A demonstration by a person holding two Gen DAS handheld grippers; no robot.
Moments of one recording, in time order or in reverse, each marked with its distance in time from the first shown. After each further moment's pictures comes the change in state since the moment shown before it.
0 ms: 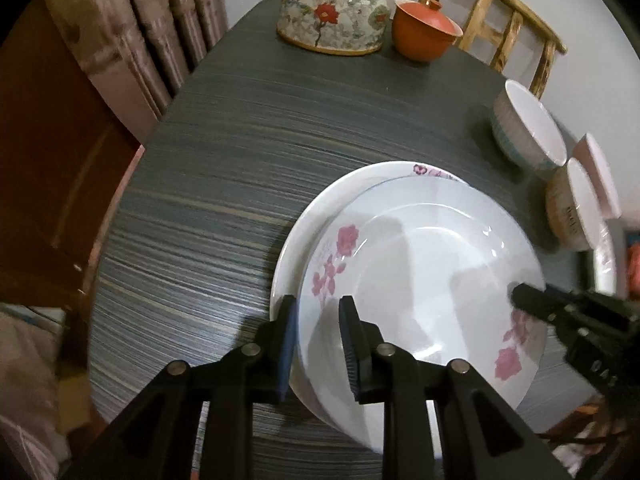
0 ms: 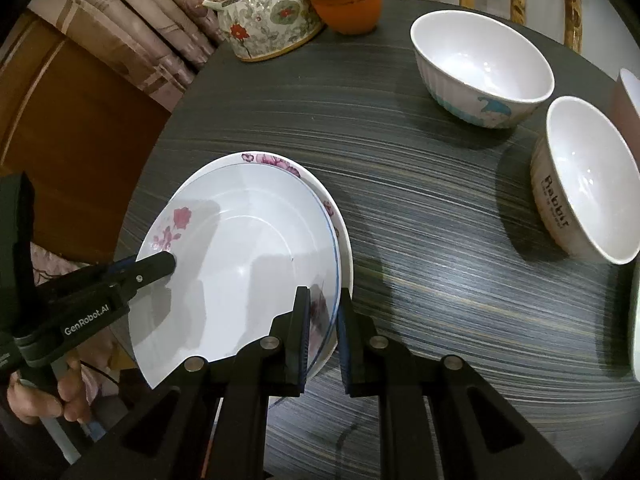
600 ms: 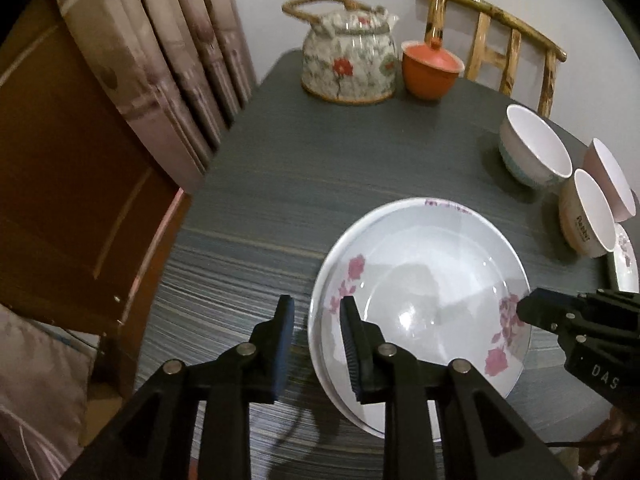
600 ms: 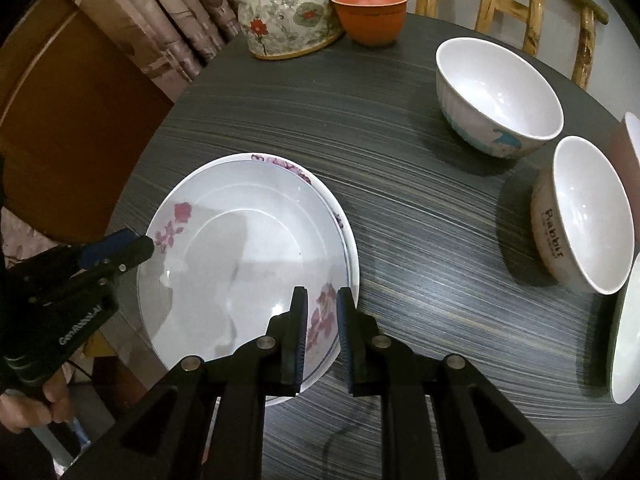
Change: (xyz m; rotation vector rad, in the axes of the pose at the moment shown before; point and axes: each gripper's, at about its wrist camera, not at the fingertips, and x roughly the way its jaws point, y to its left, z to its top) left arm -0.038 0.000 -0.013 0.011 -0.167 0.126; right arm 0.000 0.014 0.001 -0.082 -0.023 -0.029
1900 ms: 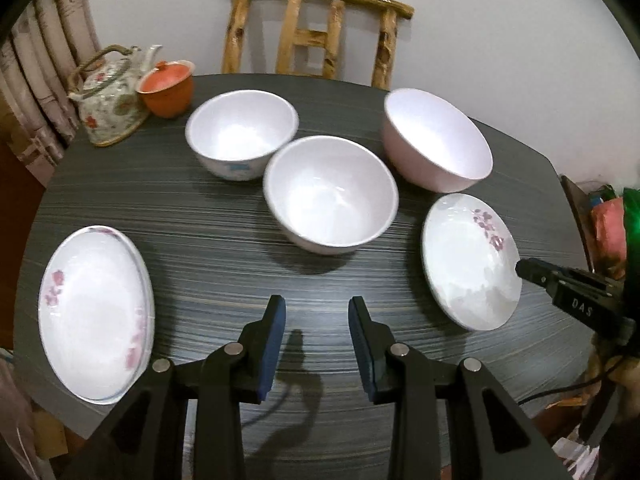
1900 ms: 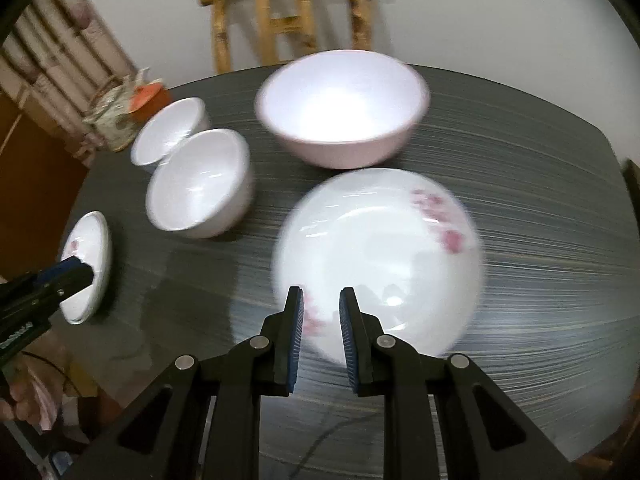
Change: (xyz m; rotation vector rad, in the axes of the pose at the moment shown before) left arm -0.048 -0.283 -0.010 0.108 0.035 -0.256; right arm -0.134 -0.289 -0.098 0.236 -0.144 -0.159
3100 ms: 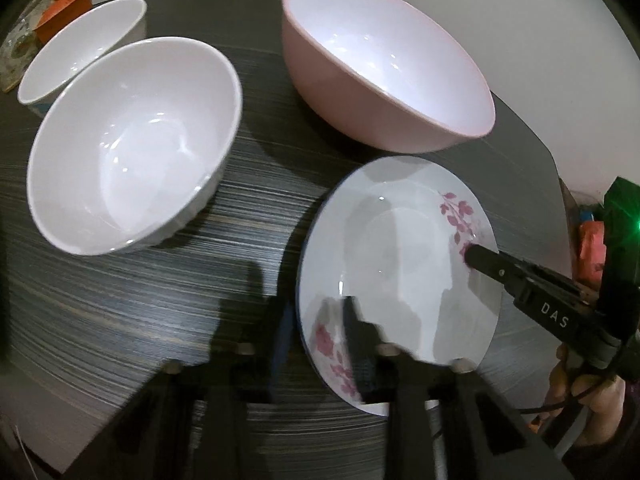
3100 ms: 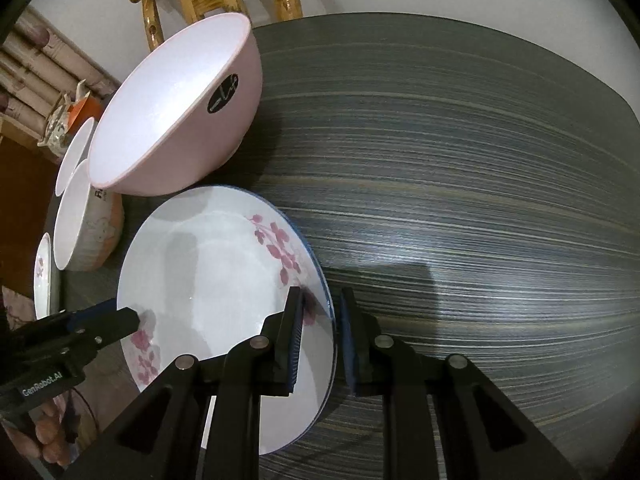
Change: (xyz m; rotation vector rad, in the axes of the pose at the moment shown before) left arm 0.114 -0.068 0.018 -0.128 0.204 -0.113; right arm 0.085 -0.111 0.050 0.006 0.125 0.085
